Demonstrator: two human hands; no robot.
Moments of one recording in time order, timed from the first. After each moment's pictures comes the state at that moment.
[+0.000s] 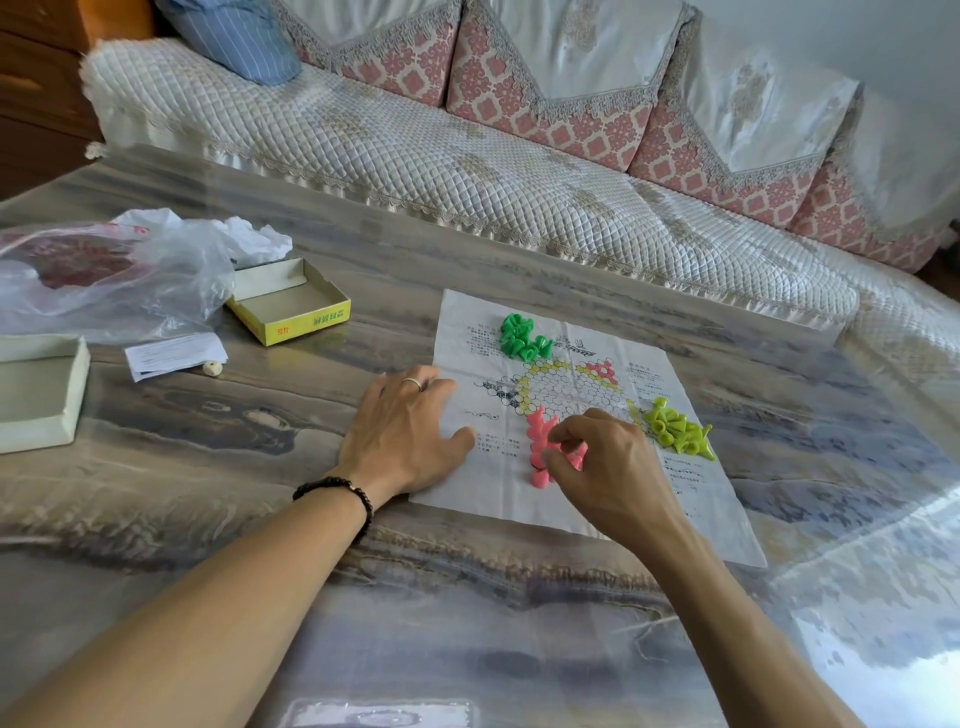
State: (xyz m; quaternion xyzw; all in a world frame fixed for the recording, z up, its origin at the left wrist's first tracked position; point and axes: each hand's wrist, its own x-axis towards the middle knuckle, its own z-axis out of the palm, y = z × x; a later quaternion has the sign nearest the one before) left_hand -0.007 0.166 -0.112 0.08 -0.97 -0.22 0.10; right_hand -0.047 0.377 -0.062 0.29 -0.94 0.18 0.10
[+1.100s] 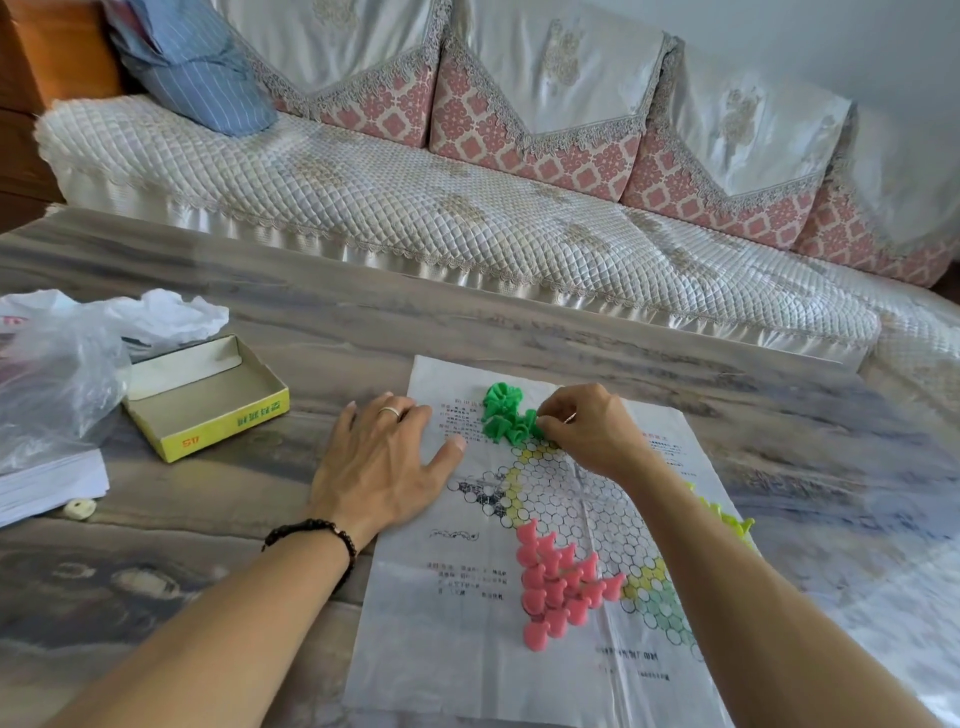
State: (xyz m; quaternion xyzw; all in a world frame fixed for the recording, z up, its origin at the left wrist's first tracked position) left_hand -0.109 0.141 -0.122 0.11 -0.97 -0.16 0.12; right_hand -0.233 0.337 -0.069 0.25 -0.94 0.22 -0.01
